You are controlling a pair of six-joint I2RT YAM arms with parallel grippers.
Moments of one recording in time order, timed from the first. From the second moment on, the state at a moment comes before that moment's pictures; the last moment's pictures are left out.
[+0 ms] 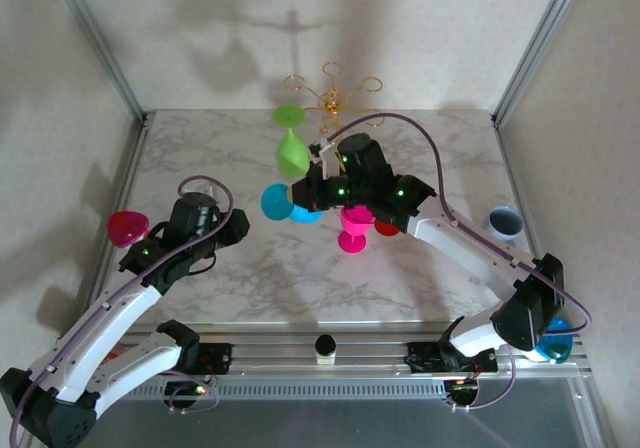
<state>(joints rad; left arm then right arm) -0.45 0.85 0.84 -0.71 -0.09 -0.74 0.83 1.44 1.35 -0.41 -0.44 0.60</state>
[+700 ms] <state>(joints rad) -0.37 0.84 0.81 -0.78 0.06 -0.77 1.16 1.41 1.06 -0.17 -0.02 0.16</state>
